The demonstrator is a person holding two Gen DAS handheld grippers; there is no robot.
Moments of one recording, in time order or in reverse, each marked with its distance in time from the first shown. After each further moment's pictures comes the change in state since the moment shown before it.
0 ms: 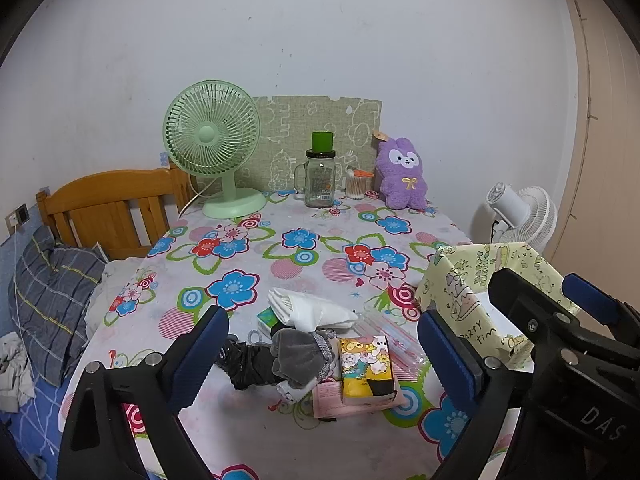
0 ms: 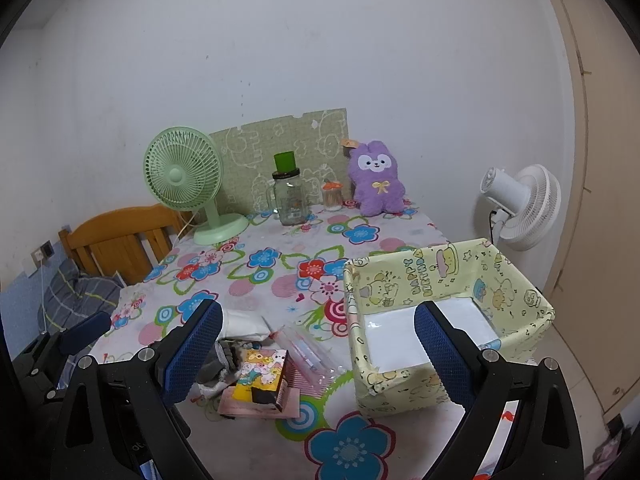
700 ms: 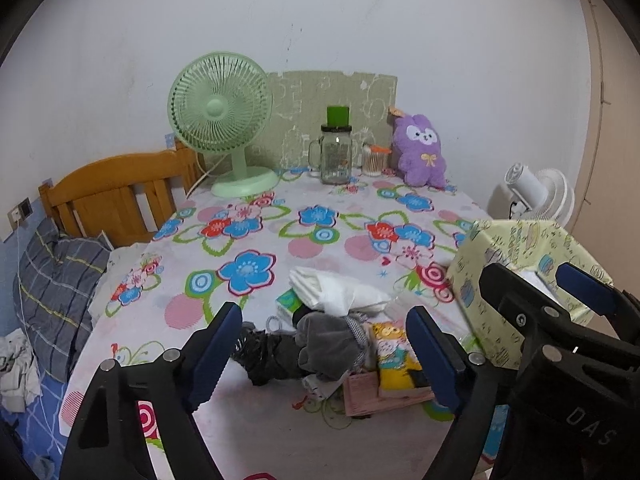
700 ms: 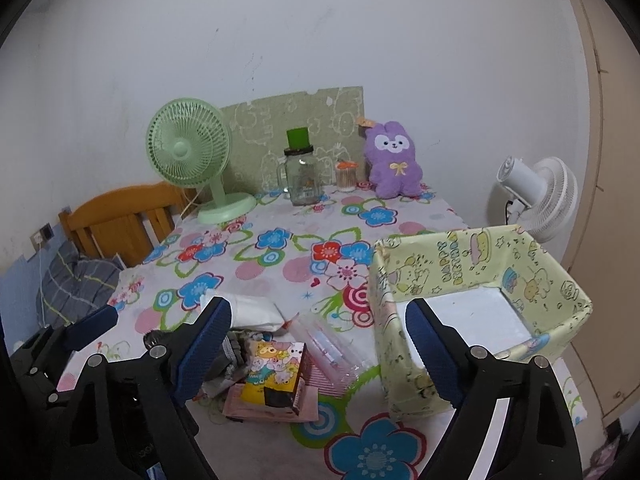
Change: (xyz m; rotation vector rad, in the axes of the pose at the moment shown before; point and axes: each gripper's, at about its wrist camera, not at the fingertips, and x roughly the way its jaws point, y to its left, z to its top) left arm 0.036 0.025 -0.006 0.008 0.082 0.029; right arm 0.044 0.026 -0.009 -0.032 0.074 0.011
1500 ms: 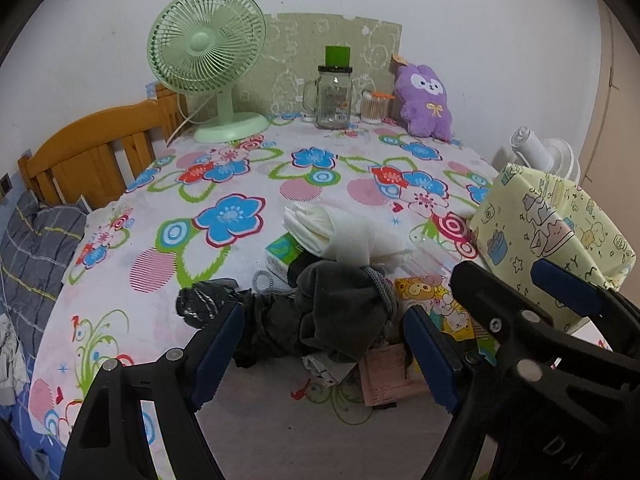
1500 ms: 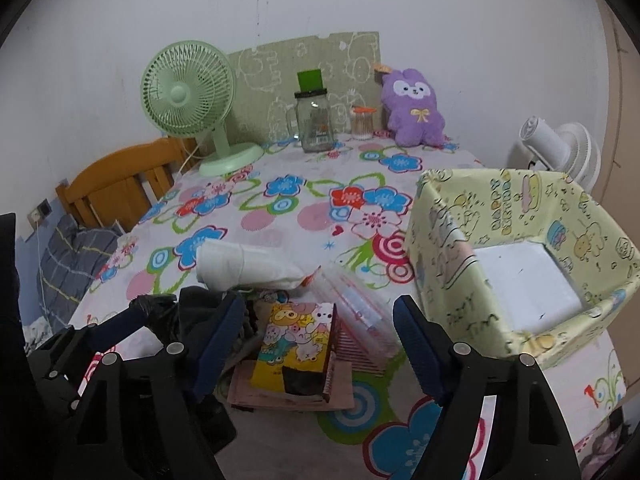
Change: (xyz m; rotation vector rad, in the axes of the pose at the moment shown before) left arm 0.057 0.012 -0.023 -0.005 0.157 -0.050; right arm 0.058 0.022 -0.025 0.006 0.156 0.024
